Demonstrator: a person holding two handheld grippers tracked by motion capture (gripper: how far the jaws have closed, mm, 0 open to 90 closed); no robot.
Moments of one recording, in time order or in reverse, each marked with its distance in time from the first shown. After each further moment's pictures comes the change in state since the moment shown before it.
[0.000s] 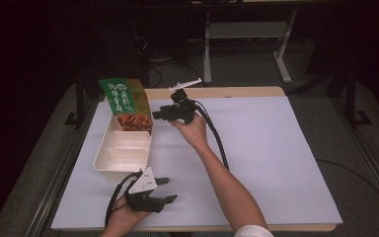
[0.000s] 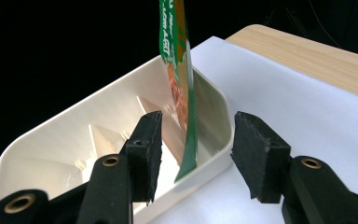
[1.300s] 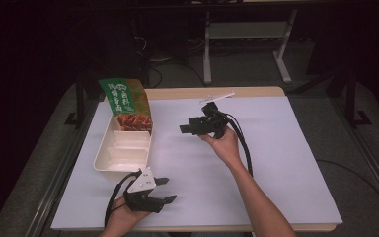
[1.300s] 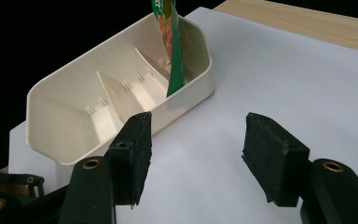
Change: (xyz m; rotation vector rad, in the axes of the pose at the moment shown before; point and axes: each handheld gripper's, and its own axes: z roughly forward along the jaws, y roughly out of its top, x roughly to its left) left arm 0.001 -0.001 -0.001 0.005 -0.006 -0.021; right arm -0.007 -0.053 -0.081 0.030 -0.025 0.031
